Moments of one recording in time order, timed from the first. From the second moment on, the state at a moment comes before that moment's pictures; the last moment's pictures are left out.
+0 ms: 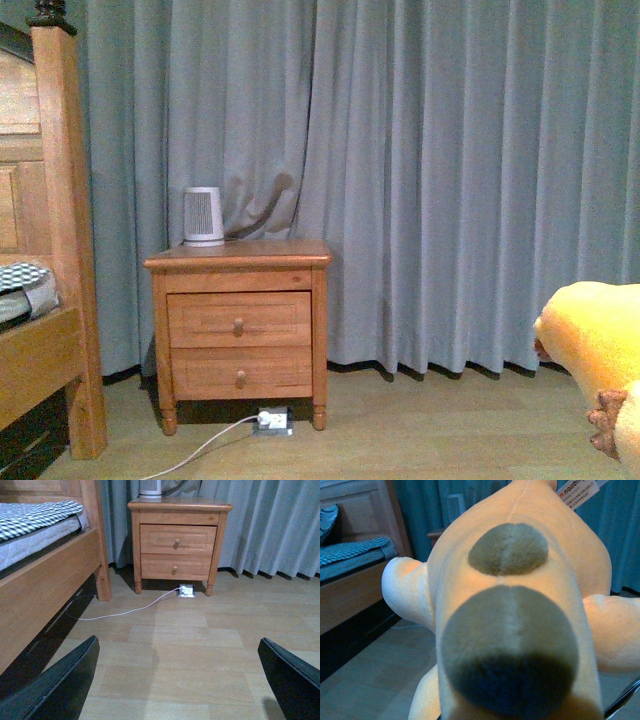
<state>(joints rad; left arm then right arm) 0.00 0.00 0.01 0.00 0.00 0.00 0.00 0.04 0.01 0.14 -0.27 0.14</state>
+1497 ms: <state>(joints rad) 0.00 0.00 0.01 0.00 0.00 0.00 0.00 0.04 0.01 0.14 -0.26 0.14</state>
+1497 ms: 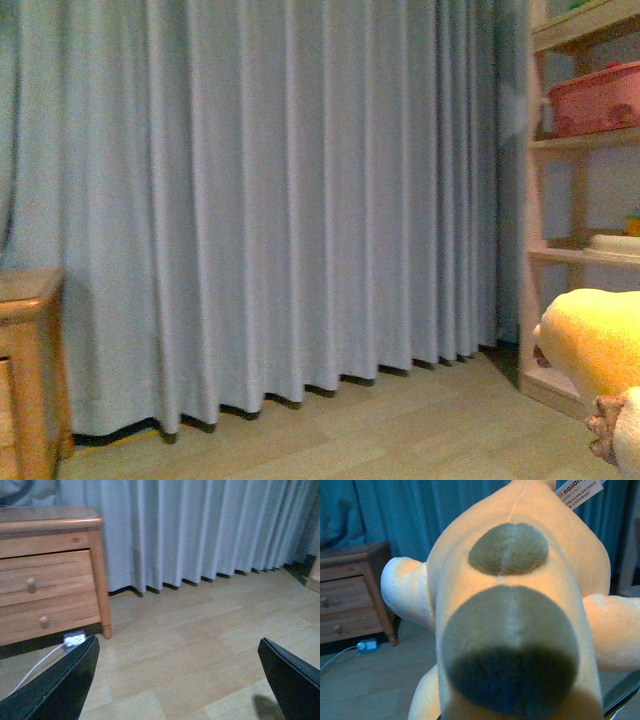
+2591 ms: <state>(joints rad) 0.00 0.00 0.01 0.00 0.00 0.00 0.00 0.04 0.01 0.14 -0.26 0.14</state>
